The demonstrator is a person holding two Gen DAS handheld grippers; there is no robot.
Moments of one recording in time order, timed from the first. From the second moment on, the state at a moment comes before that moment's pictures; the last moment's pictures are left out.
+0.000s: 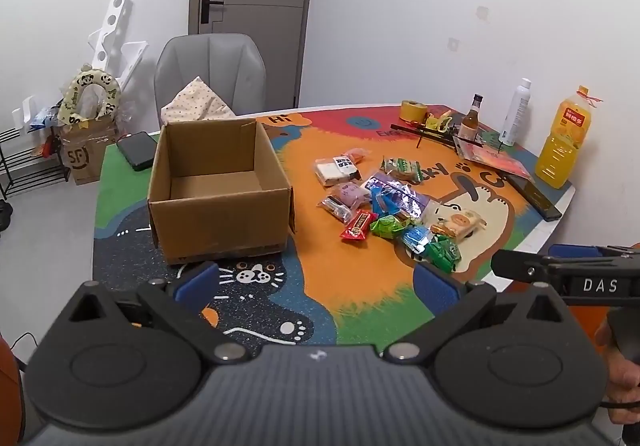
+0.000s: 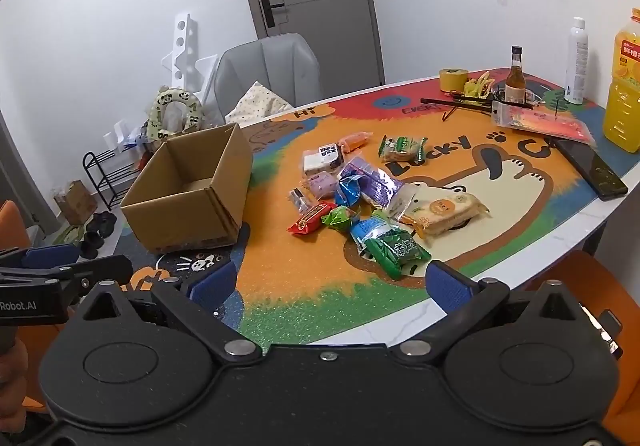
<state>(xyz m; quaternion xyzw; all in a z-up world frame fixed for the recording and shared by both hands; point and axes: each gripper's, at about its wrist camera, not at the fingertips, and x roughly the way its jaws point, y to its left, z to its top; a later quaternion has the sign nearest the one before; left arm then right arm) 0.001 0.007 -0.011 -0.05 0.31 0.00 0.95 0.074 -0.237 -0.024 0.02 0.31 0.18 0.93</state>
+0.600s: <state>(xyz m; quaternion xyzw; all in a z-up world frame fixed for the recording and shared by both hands) 0.001 0.005 -0.009 -0.05 0.31 0.00 0.95 0.074 -0.238 -0.021 0.02 0.31 0.17 0.93</state>
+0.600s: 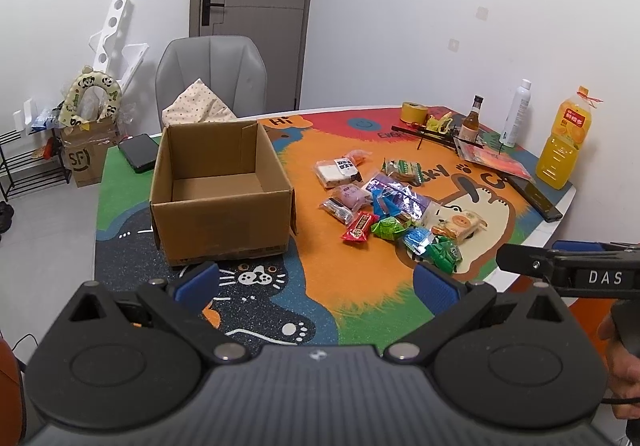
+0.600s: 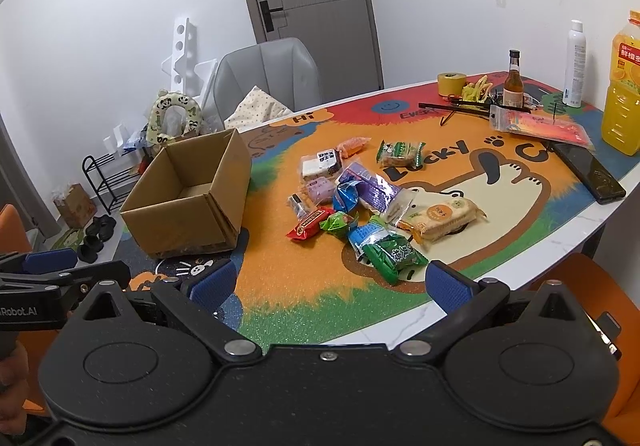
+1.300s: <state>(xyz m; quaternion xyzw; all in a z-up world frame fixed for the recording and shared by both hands) 0.001 0.003 -0.006 -0.05 0.30 0.00 0.95 0.073 -0.237 -0.018 0.02 0.31 0.17 0.94</state>
